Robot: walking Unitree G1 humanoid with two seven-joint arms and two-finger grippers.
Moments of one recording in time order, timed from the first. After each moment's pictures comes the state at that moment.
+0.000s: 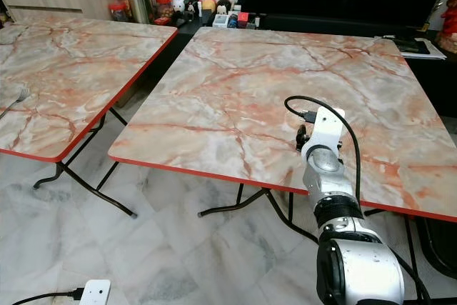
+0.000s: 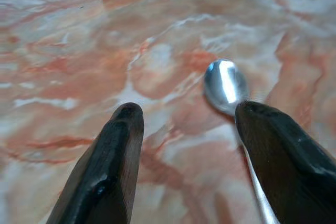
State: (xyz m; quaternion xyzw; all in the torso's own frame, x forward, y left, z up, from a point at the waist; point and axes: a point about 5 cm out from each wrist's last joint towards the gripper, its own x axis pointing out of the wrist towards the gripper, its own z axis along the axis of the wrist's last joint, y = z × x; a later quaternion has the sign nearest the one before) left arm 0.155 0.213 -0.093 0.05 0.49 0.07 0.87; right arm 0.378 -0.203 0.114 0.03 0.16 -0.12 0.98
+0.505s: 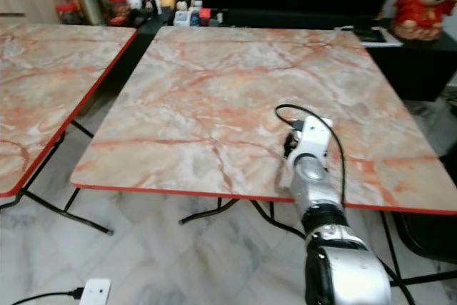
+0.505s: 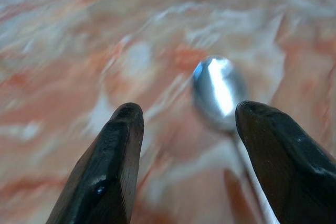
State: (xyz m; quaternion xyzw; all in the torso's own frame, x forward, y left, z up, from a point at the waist) left arm 0.155 0.220 -0.091 0.05 0.49 0.08 0.87; right arm 0.375 -0.181 0.103 0.05 0.16 -0.10 0.98
